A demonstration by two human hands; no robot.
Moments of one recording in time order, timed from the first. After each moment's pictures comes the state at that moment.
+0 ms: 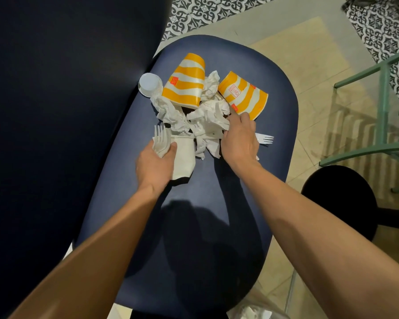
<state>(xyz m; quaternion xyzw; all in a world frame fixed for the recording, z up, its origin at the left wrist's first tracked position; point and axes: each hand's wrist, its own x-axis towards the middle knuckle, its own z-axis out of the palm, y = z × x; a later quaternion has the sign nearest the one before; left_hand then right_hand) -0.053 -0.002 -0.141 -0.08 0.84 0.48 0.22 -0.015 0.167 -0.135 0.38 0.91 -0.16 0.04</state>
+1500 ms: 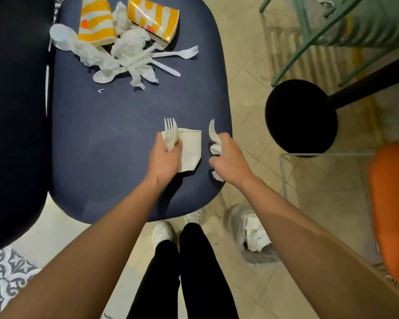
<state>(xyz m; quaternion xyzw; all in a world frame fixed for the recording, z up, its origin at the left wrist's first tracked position) 0.125 -0.036 -0.128 0.12 0.77 0.49 0.40 0.246 0.059 -0.104 0.51 0.73 -0.45 0.04</state>
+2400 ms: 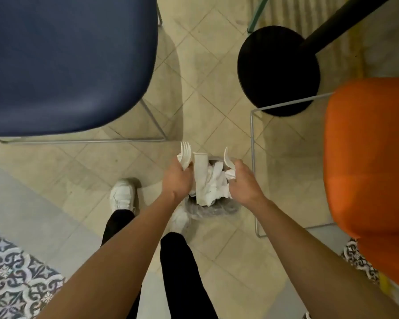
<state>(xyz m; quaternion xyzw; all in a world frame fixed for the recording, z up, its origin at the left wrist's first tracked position) 0.432 -0.052 -0.196 0.09 0.78 0.37 0.49 0.563 0.040 -0.173 0.55 0.72 -0.39 0.18</state>
